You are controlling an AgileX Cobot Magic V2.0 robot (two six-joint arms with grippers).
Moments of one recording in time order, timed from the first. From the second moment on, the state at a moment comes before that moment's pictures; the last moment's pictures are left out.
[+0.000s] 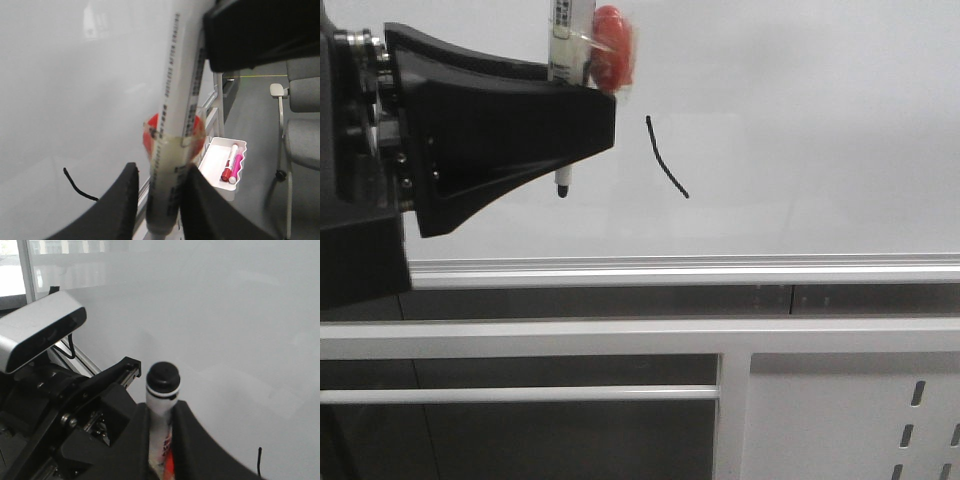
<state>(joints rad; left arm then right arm) -0.63 1.40 -0.32 0.62 -1.12 -0.18 1.22 1.04 -0.58 1.15 -0.55 -1.19</state>
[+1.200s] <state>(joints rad) -0.63 1.40 -0.32 0.43 -1.14 -0.18 1.22 1.05 -0.58 1.15 -0.71 -1.19</state>
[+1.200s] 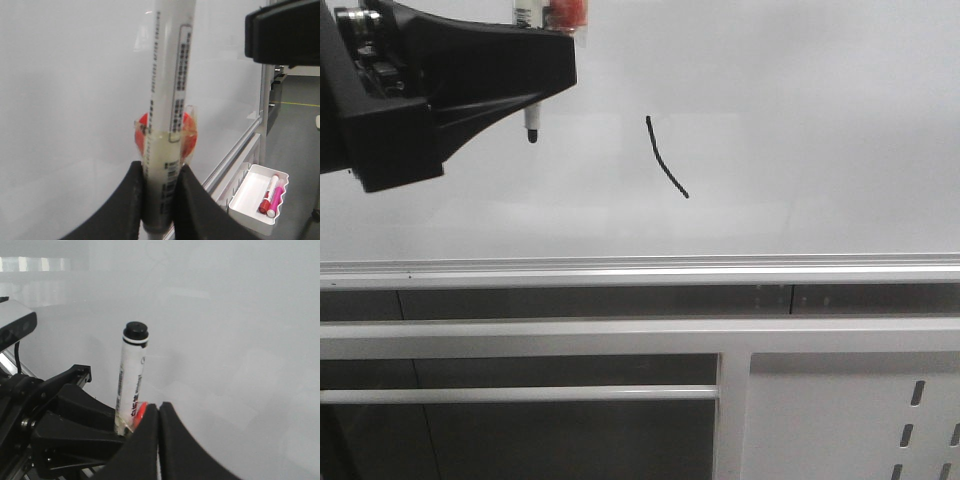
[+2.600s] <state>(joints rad) -0.63 1.39 -0.12 -0.17 -1.14 0.05 1.22 1.01 -0.58 1.35 -0.75 -1.33</state>
